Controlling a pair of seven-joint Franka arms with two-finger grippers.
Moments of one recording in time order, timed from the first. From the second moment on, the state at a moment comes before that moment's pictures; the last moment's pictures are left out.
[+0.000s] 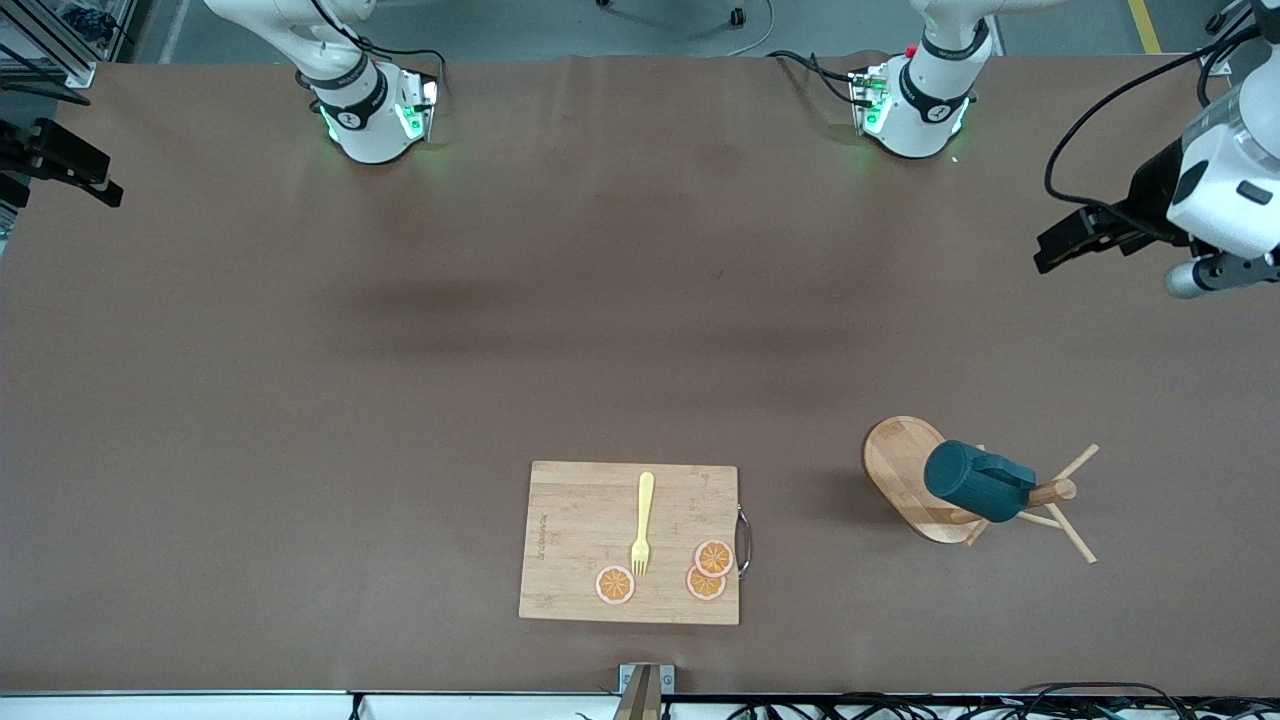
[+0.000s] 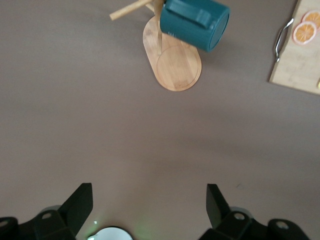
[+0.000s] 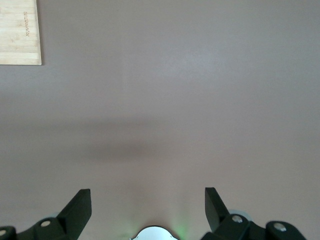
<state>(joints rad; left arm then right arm) 0.04 -0.01 -0.18 -1.56 -0.03 1.49 -0.30 -0.03 -0.11 -0.03 -1.55 0.00 1.40 -0.05</state>
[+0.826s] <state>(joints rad) 0.03 -0.19 -0.14 -1.79 -0.03 1.62 -0.11 -0.03 -0.11 -0.03 -1.55 0.00 1.40 -0.05</state>
